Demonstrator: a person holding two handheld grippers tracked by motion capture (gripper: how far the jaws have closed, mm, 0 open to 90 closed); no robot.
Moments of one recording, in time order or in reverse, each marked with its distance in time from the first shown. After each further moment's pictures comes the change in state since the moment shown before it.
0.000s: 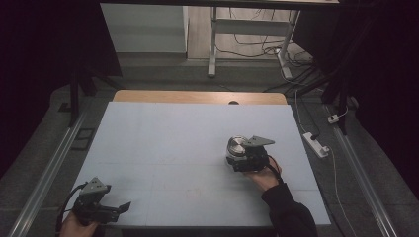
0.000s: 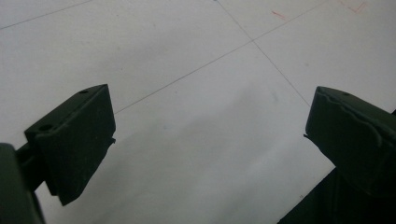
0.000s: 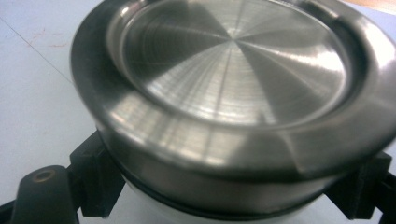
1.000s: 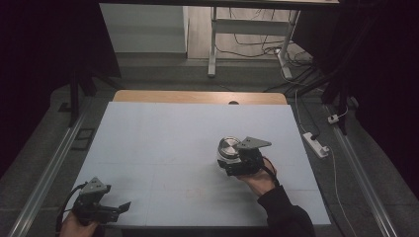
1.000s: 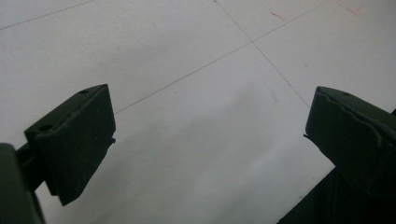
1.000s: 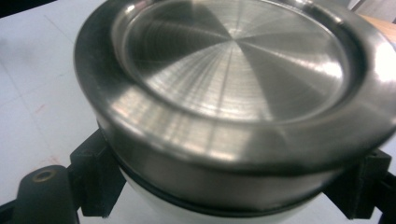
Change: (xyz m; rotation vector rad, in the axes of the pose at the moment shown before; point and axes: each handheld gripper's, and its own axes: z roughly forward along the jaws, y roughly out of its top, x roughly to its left) left arm 0.000 0.000 0.000 -0.003 -0.002 -0.004; right arm 0.035 0.021 -0.018 -0.056 0.095 -0.035
